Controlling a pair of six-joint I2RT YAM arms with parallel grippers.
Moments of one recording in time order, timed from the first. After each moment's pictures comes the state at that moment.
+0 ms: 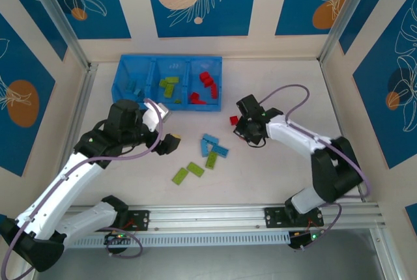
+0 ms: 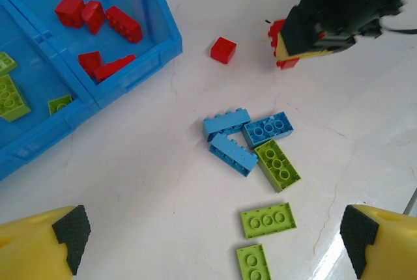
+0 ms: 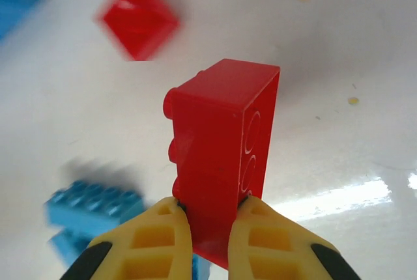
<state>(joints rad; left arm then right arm) -0.55 0.94 1.03 -0.75 0.26 0.14 0.55 1.45 1.00 -0.65 0.06 1.00</state>
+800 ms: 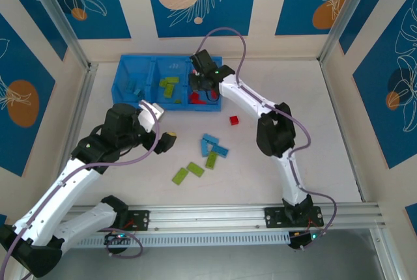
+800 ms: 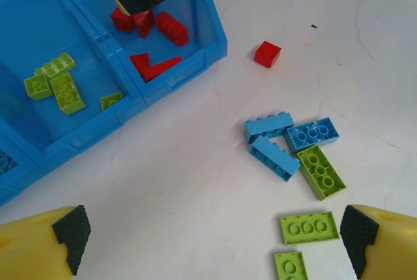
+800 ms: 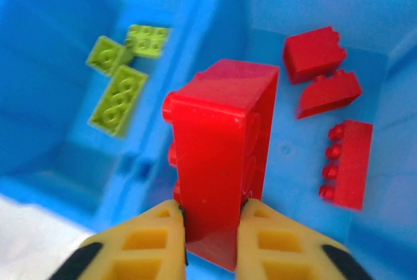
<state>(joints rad) -0.55 0.89 0.98 -0.71 0.12 0.14 0.61 2.28 2.16 -0.74 0.10 0.36</state>
